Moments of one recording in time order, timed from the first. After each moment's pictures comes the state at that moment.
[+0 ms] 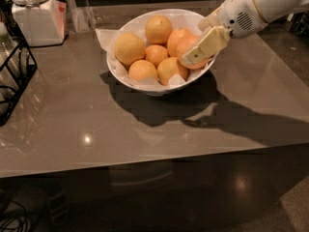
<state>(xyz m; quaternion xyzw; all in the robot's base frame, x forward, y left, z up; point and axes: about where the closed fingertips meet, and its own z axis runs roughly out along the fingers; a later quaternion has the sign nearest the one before) 0.583 -0.111 0.976 -0.52 0.76 0.18 0.36</state>
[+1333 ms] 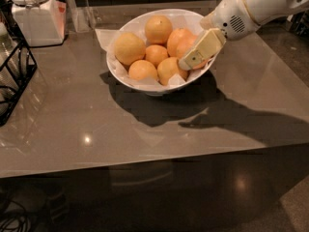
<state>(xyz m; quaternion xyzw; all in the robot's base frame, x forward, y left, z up) 0.592 -0.107 0.965 -0.51 0.77 0.18 0.35</state>
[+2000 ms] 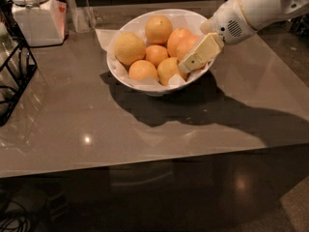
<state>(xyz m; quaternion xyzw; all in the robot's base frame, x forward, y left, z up) 0.599 -0.110 0.950 -0.50 0.77 0.18 0.34</state>
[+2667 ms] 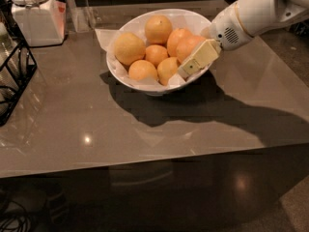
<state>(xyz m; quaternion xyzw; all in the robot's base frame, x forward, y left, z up) 0.603 -0.112 0.934 -0.49 0.79 0.17 0.34</state>
